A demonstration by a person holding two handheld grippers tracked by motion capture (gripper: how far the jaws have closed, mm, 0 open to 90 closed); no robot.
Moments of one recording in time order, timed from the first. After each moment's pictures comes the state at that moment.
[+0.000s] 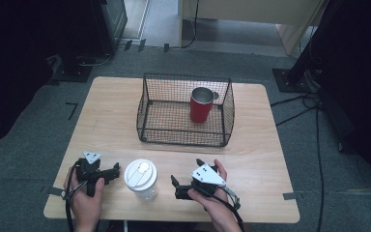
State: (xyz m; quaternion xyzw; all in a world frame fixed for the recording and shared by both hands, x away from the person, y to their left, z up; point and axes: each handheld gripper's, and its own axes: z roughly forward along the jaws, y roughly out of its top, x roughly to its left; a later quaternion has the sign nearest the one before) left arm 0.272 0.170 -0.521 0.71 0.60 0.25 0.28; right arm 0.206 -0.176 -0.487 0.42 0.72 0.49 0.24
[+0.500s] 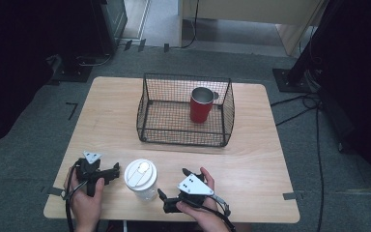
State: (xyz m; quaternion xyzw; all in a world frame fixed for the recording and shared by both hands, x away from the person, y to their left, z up) left arm 0.272 0.170 -0.521 0.70 0.60 0.25 0.28; right arm 0.183 -0.145 -0.492 0.38 0.74 0.51 0.20
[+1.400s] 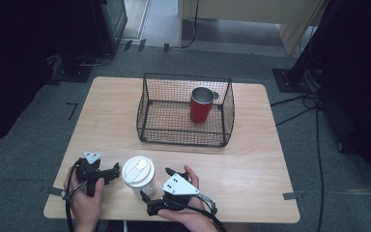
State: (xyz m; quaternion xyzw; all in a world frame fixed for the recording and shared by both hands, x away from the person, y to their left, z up) left arm 0.272 0.170 -0.521 0.71 0.60 0.25 0.28; right arm 0.181 -0.106 -0.472 0.35 0.74 0.54 0.18
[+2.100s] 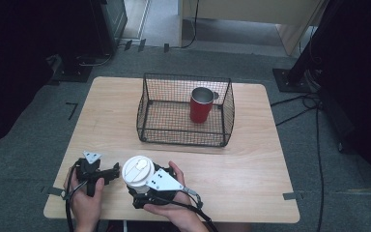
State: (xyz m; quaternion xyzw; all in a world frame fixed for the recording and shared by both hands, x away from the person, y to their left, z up) left arm 0.272 0.170 -0.521 0.71 0.60 0.25 0.28; right arm 0.193 -0.071 -0.465 0.33 0.74 0.55 0.19
